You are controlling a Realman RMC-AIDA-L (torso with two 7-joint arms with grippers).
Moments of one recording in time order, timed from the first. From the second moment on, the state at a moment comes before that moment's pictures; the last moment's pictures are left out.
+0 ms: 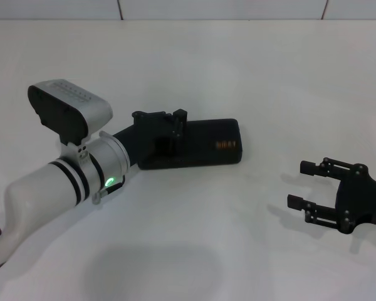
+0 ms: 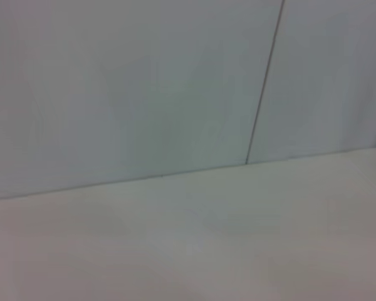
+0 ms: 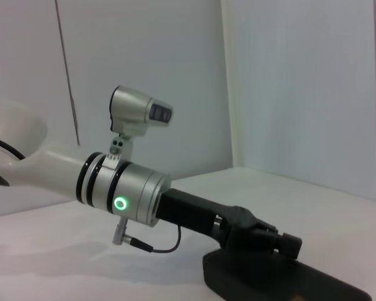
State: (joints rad) left arm -0.26 -2.10 1.87 0.76 0.64 0.52 -0.96; right arm 0.39 2.02 -1.10 -0.40 -1.51 -1.48 0.88
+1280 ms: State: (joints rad) left arm -0.19 -1.99 1.31 0.69 1.19 1.40 -1.12; right arm 0.38 2.01 -1.08 -0.45 -1.48 -1.50 0.88
